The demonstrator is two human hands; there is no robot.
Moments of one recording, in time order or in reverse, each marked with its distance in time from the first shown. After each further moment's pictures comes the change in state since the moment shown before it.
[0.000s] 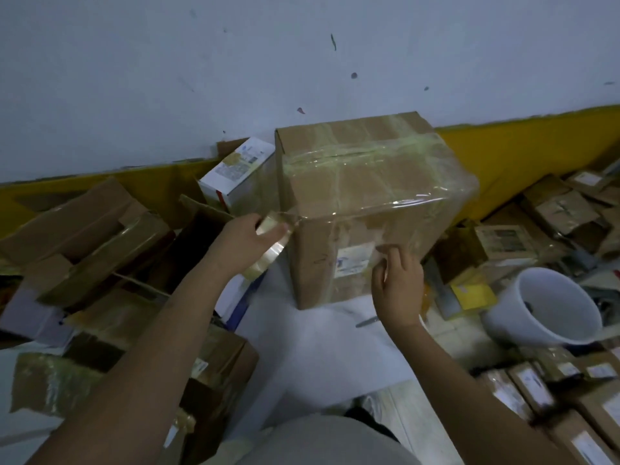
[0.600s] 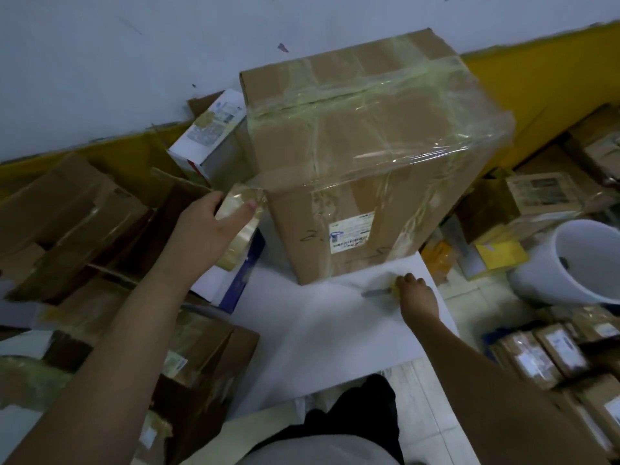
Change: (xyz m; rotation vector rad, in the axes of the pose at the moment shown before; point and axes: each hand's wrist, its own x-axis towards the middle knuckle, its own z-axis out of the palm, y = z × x) left_hand 0.002 -0.009 0.016 -0.137 0.096 -0.071; right_hand -0.081 0.171 0.110 -0.466 -0.916 0.212
